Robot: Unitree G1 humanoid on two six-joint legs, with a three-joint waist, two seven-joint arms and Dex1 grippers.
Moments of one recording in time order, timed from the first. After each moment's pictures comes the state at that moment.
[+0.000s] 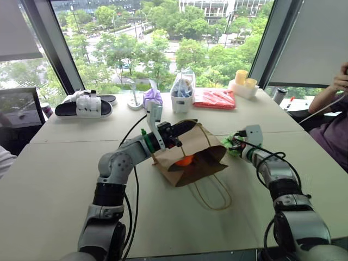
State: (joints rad) left arm -0.77 0.11 0.10 0.08 -0.80 0.78 -0.62; right arm -0.69 -0.50 -0.14 0.59 0.18 0.40 0.35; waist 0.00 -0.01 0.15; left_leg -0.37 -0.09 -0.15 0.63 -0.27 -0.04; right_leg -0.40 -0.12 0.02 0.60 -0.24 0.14
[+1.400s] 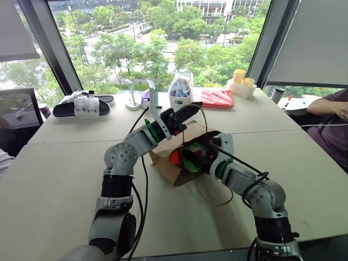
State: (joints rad) left arm -0.86 0.02 0.20 0.10 -0.89 0.80 -0.53; right arm -0.44 -0.20 -0.07 -0.25 0.68 0.96 0.07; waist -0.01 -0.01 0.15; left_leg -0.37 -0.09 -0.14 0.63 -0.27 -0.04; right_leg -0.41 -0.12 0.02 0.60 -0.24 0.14
